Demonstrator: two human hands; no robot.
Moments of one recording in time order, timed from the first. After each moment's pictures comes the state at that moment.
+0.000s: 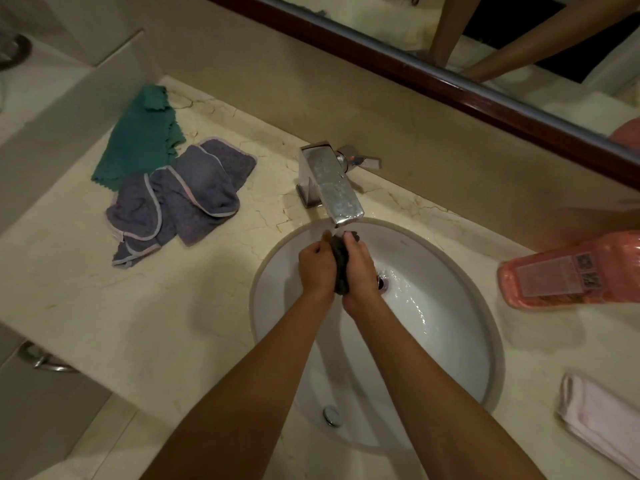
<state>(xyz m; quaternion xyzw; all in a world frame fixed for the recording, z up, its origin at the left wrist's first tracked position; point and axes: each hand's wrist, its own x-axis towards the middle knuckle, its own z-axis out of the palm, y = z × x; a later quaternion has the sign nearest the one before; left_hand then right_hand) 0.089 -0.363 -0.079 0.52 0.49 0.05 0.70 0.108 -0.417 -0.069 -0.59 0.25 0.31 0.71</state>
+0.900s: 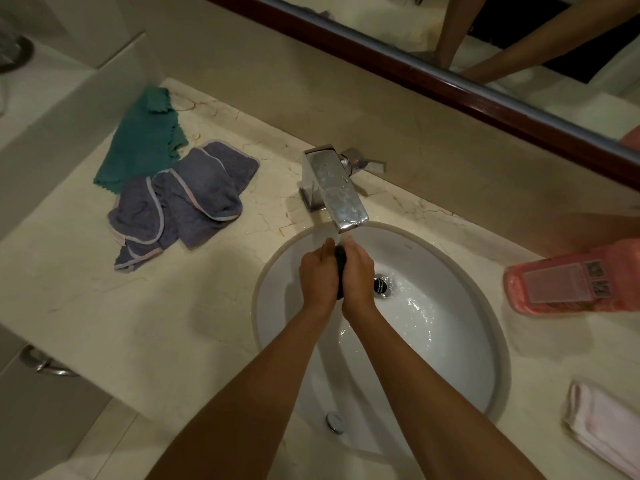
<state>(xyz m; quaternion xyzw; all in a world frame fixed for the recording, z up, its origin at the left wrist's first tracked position) 0.080 -0.362 -0.075 0.59 0.44 0.07 0.67 0.102 -0.408 -0.076 -0.71 0.16 0.22 0.65</state>
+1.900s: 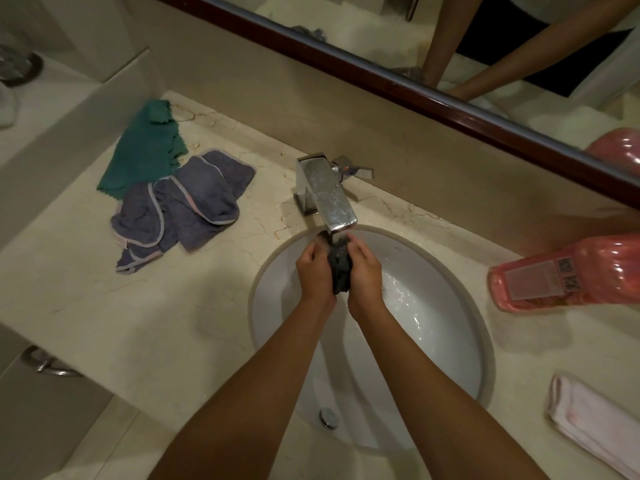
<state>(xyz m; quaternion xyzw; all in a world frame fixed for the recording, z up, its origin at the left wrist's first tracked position) 0.086 -0.369 -0.070 0.40 0.43 0.12 0.80 0.108 -0.429 -0.049 -0.66 0.17 0.24 0.69</state>
